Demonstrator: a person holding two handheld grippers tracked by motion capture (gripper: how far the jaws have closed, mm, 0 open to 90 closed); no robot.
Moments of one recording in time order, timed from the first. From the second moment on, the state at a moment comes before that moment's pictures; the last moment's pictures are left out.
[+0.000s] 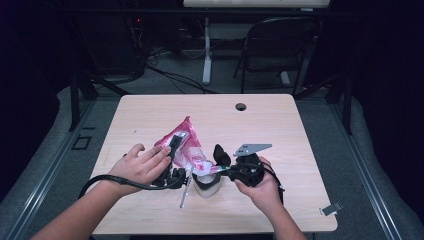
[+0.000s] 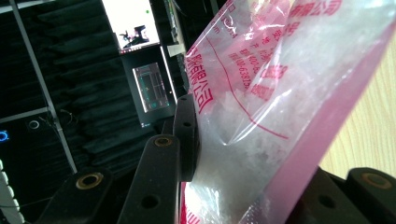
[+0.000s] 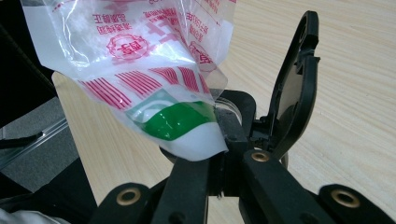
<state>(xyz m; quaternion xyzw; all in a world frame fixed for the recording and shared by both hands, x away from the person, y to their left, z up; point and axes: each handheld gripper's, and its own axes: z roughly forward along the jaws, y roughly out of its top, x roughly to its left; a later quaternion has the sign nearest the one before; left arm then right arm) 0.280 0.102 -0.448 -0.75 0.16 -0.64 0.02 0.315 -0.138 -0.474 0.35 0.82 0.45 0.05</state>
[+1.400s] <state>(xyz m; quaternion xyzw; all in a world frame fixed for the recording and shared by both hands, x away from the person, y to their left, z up) 0.278 0.097 -0.444 -0.74 0.17 -0.66 0.02 0.316 -0.135 -0.479 0.35 0.83 0.44 0.05</state>
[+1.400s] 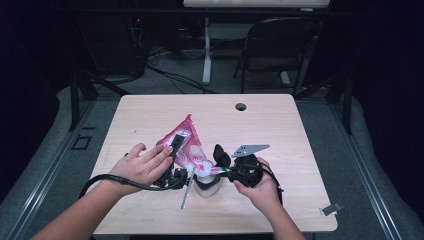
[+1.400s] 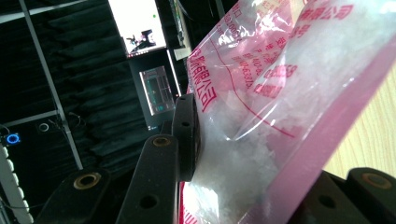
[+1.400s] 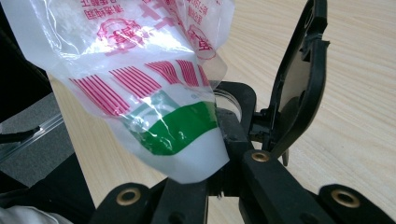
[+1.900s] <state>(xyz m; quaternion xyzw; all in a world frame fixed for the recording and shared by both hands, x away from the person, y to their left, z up) 0.279 0.098 -0.447 -0.74 0.17 -0.65 0.02 0.316 -0.135 -0.479 0.35 0.83 0.44 0.05</state>
